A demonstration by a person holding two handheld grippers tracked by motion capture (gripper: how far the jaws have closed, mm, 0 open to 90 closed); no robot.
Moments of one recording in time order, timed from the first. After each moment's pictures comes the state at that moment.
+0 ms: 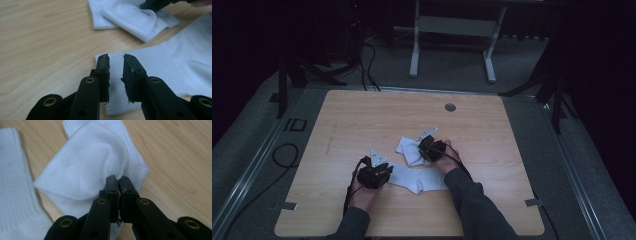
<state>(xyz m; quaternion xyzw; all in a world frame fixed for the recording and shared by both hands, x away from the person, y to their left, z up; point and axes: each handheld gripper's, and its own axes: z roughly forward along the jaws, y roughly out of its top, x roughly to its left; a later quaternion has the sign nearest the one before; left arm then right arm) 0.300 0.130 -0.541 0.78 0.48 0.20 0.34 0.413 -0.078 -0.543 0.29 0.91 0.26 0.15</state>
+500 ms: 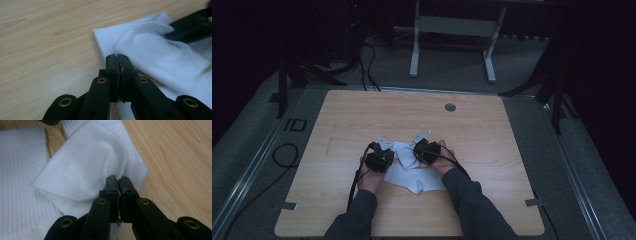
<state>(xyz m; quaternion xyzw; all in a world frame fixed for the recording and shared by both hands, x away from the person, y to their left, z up) 0.356 0.116 -0.548 0.78 0.50 0.22 0.31 0.406 -0.064 -0.543 0.23 0.93 0.26 0.15</state>
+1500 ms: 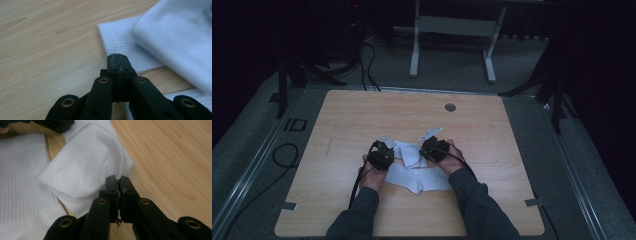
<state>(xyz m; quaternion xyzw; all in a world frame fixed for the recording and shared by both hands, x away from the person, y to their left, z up) 0.363 0.110 -0.555 0.79 0.49 0.24 0.28 0.405 -0.090 -0.529 0.26 0.91 0.29 0.14</state>
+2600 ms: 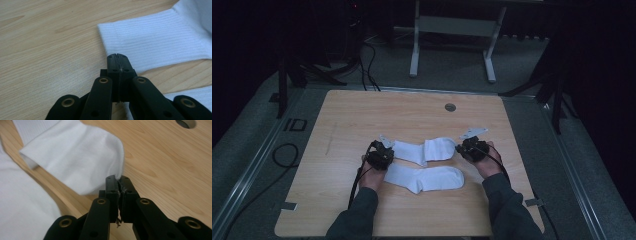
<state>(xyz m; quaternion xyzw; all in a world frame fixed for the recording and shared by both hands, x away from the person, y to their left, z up) 0.364 0.115 -0.556 0.78 0.50 0.23 0.29 0.399 -0.206 -0.512 0.33 0.87 0.30 0.18</state>
